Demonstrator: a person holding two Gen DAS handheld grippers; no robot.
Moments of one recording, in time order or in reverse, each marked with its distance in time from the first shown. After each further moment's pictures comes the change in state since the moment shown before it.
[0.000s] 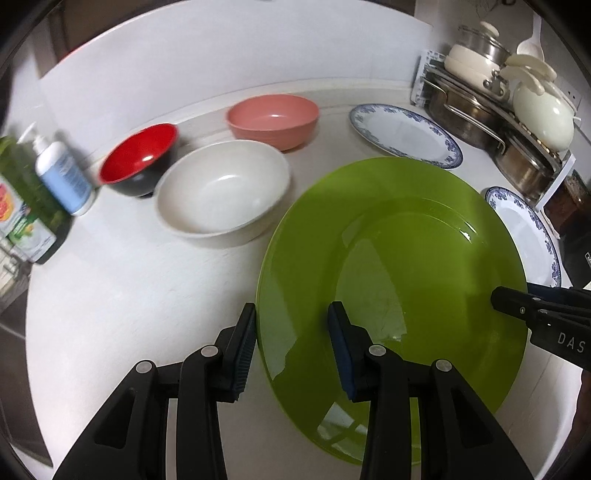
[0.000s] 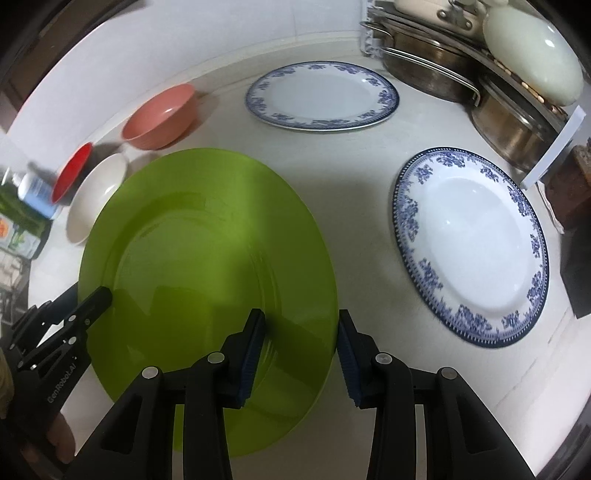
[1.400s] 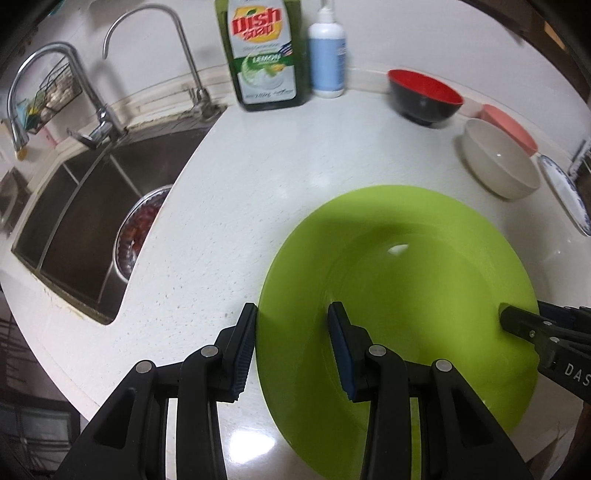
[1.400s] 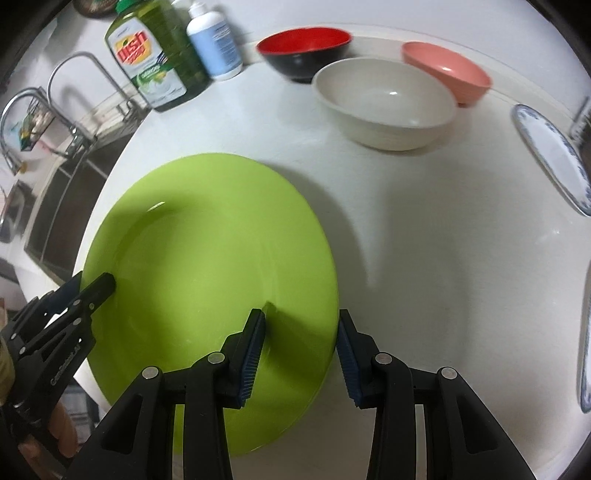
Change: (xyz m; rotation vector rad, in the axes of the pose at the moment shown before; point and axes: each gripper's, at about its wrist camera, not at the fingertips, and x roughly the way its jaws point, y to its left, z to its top) left arm -0.047 0.179 -0.136 -0.490 0.087 0.355; right arm 0.024 0.216 -0.072 -0.505 0.108 0.242
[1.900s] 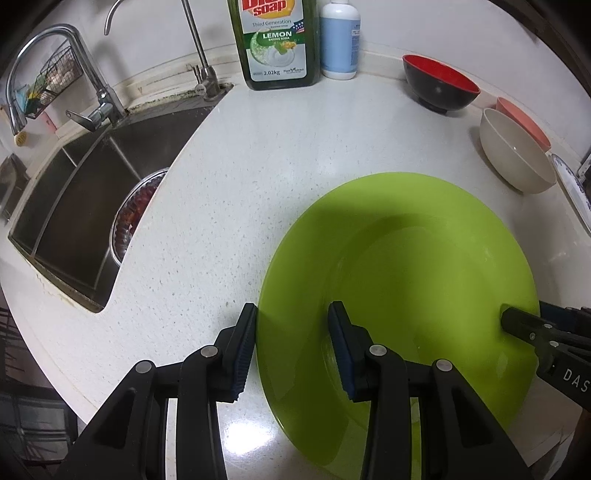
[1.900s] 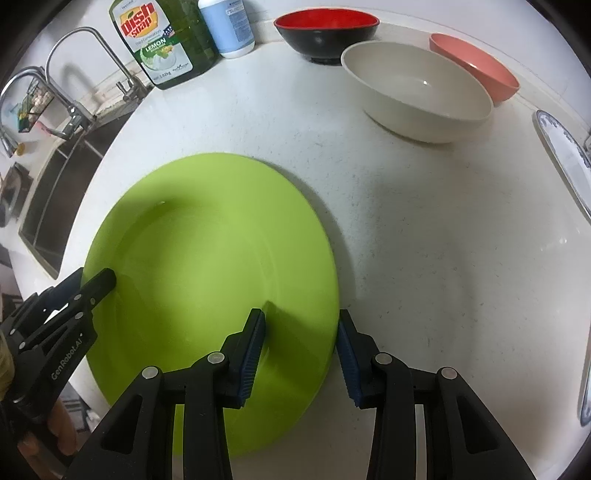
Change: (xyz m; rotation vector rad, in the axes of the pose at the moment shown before) left arm 0.017 0.006 -0.002 -0.022 0.045 0.001; right arm 0.027 0.015 0.005 -0.038 0.049 -0.018
